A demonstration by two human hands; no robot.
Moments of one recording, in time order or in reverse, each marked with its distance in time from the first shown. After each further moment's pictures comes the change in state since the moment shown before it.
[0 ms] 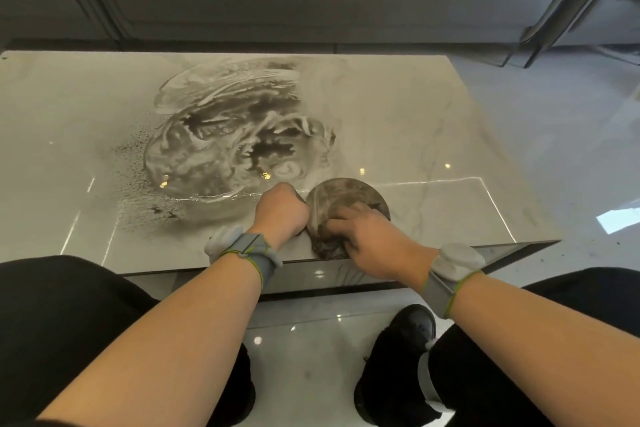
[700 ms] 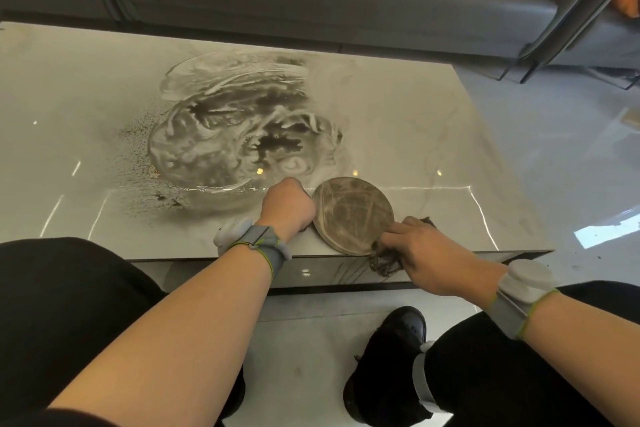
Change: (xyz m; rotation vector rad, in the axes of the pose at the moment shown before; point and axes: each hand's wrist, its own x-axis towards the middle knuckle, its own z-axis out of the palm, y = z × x) left_hand 0.012 -0.007 0.008 -0.059 -0.002 -0.013; right_hand -0.059 0.034 -0.027 -0.139 -0.121 0.034
